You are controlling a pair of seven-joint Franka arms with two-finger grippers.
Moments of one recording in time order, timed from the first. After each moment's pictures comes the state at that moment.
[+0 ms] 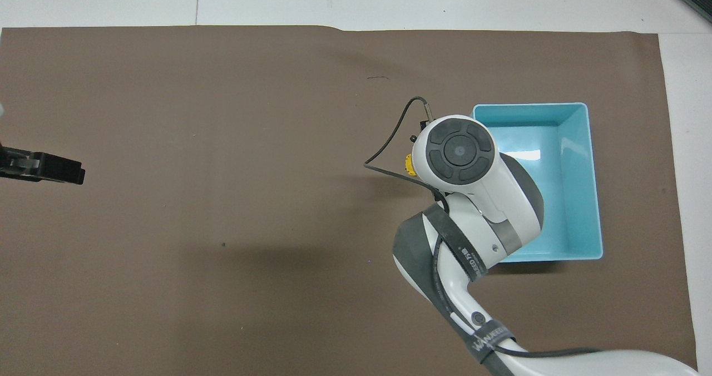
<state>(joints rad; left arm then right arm) -0.04 -0.08 -0.02 -1.65 0.01 1.58 0.10 0.40 0.21 0.05 -1.81 -0.20 2.11 1.93</state>
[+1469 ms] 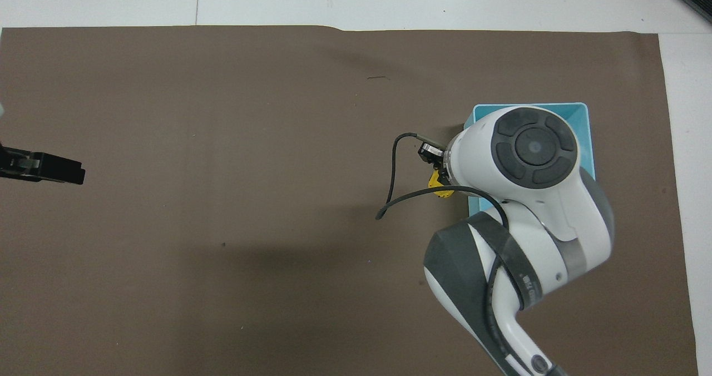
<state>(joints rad) -0.04 -0.08 -0.02 -1.65 0.01 1.58 0.10 0.36 0.07 0.05 -1.81 -0.12 1.96 0.95</state>
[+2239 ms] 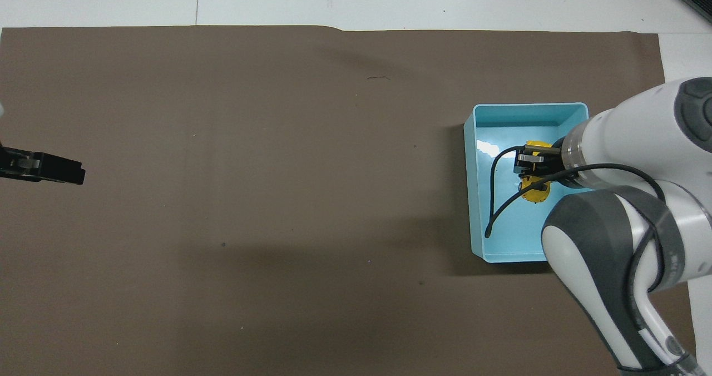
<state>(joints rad) -0.04 -0.08 -0.02 -1.65 0.01 1.58 0.10 0.12 -0.02 0.05 -1.90 -0.06 1.89 0.37</state>
